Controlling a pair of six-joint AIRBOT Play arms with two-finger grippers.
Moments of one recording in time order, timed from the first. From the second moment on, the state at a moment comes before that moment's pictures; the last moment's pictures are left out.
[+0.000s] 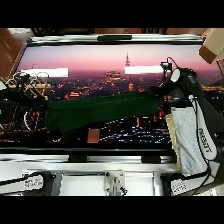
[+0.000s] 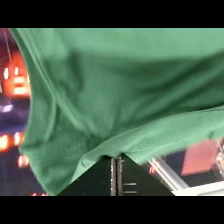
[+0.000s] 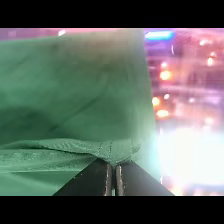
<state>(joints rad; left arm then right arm) 0.26 -1.41 1.23 1.17 -1.33 -1.30 0.06 -1.66 1.47 -1.46 1.10 1.54</state>
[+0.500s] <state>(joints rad) 0.25 -1.61 1.33 1.11 -1.25 -1.33 0.07 -1.76 1.51 -1.53 1.07 1.58</state>
